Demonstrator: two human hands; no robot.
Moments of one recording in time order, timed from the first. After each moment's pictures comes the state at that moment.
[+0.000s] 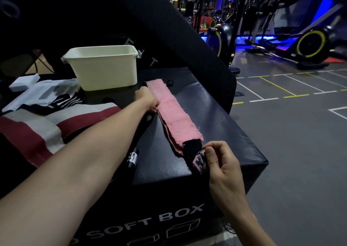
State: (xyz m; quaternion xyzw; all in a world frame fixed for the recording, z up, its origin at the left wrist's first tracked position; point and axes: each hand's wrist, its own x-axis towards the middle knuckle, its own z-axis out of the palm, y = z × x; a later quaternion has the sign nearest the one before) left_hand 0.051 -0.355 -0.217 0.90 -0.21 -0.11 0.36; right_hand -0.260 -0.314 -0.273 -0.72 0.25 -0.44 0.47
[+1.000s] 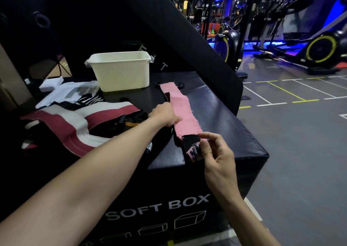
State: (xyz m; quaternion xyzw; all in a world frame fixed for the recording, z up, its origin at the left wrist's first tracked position) left_hand -0.015 -0.310 -0.229 0.92 -0.32 -0.10 0.19; right_hand -0.256 -0.286 -0.268 -0.69 0.21 -0.46 0.52
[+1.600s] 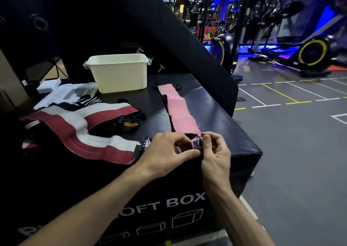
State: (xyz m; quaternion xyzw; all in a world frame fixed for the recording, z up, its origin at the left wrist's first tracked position) left_hand -0.136 -0.187 -0.225 0.74 -0.54 -0.08 0.39; right_hand -0.245 -0.282 -0.266 -0.56 0.25 -0.51 0.60
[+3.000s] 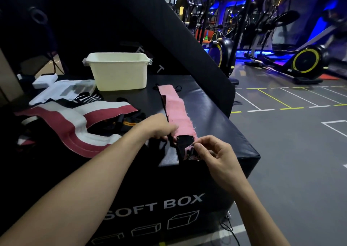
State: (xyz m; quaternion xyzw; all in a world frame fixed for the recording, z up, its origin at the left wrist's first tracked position) left_hand -0.059 -0.243 -0.198 0.88 -0.39 -0.20 0.17; right_hand -0.273 -0.299 -0.244 -0.79 0.18 -0.33 0.49
